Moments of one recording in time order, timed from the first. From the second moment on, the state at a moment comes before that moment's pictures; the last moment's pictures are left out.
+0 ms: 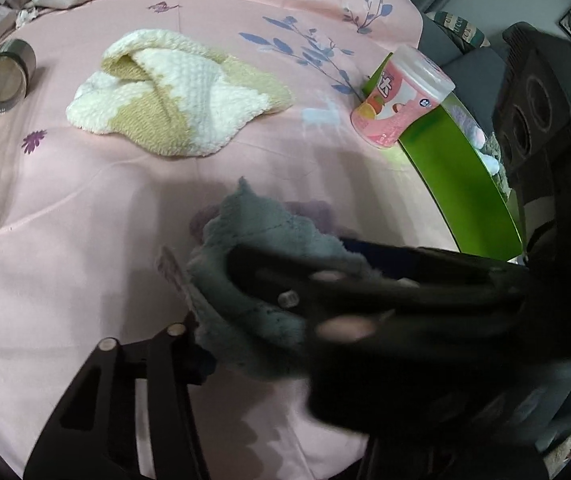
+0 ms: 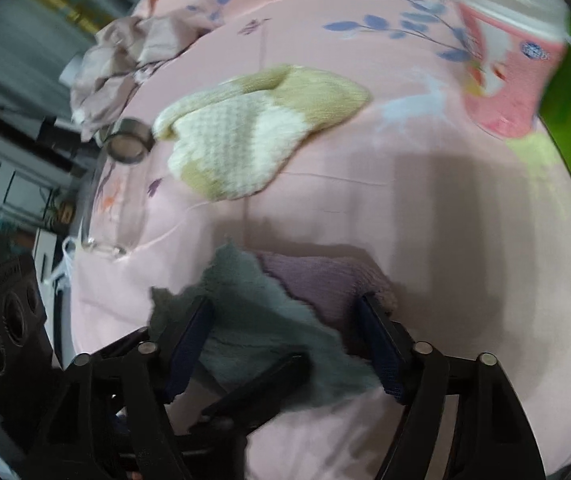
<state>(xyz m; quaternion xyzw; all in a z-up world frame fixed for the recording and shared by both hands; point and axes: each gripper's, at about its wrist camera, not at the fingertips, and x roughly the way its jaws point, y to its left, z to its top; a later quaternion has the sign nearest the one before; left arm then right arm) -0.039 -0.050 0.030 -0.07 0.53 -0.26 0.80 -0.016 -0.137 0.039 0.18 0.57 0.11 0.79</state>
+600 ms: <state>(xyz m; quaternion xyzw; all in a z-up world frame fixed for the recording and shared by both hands) -0.046 -0.092 0.128 -0.05 0.39 -0.30 0.87 -0.037 -0.171 0.140 0.17 0.43 0.12 0.88</state>
